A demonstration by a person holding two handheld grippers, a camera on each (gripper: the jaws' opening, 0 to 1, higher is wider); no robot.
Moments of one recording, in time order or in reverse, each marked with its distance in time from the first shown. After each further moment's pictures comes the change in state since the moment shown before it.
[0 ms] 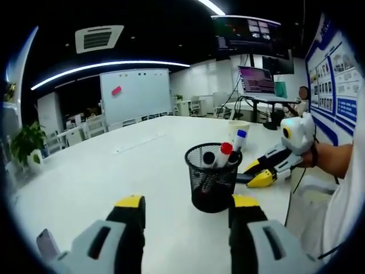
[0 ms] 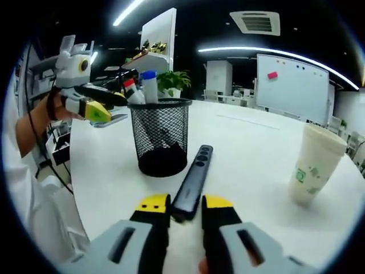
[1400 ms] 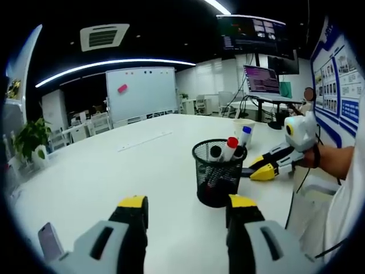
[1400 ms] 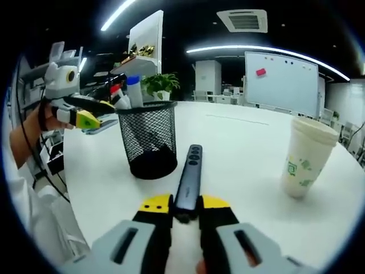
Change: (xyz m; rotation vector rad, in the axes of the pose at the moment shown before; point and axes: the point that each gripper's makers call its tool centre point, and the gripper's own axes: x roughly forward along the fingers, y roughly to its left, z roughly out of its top) left arm -0.010 0.016 -0.011 -0.018 0.009 0.040; right arm -0.002 -0.008 -0.001 0.070 -0.003 -0.043
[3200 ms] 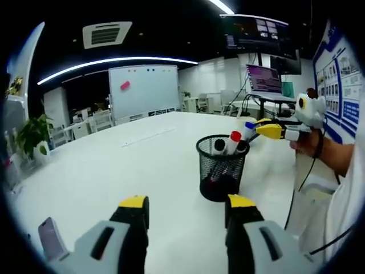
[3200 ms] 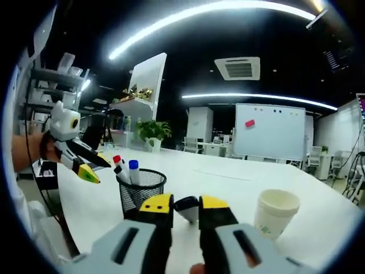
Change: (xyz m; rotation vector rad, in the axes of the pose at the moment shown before) left arm -0.005 0.006 -0.009 -0.013 0.013 0.014; right arm -0.040 -0.016 0.094 -0.087 -0.368 -0.100
